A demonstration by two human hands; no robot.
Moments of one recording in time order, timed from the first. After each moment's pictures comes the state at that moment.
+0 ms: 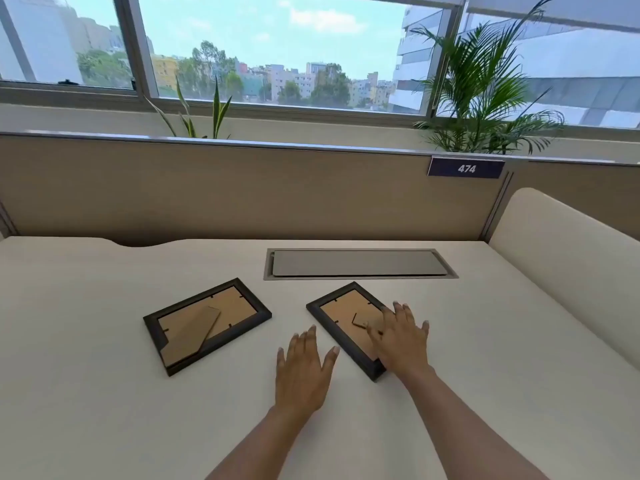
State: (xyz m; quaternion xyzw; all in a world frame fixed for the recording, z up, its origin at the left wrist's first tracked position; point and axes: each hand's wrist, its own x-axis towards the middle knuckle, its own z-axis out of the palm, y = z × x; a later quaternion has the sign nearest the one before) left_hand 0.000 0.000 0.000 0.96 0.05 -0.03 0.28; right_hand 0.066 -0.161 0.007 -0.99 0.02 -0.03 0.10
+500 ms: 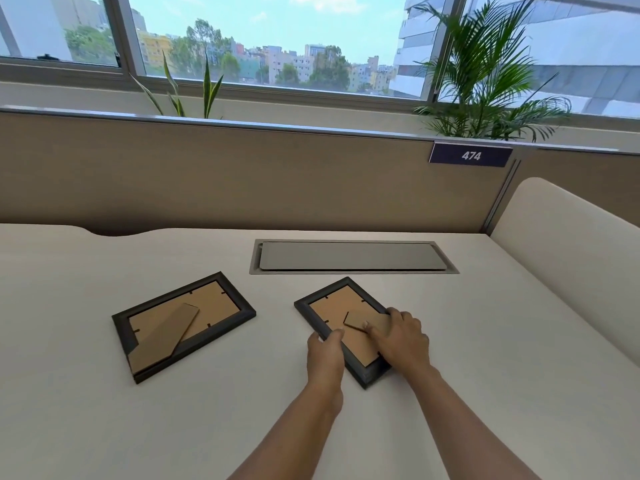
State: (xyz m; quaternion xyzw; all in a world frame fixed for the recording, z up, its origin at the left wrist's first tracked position) left_hand 0.033 -0.056 0.027 0.56 0.28 -0.11 0.77; right_hand 0.094 -0.182 -0.013 -0.97 0.08 -0.02 0.21
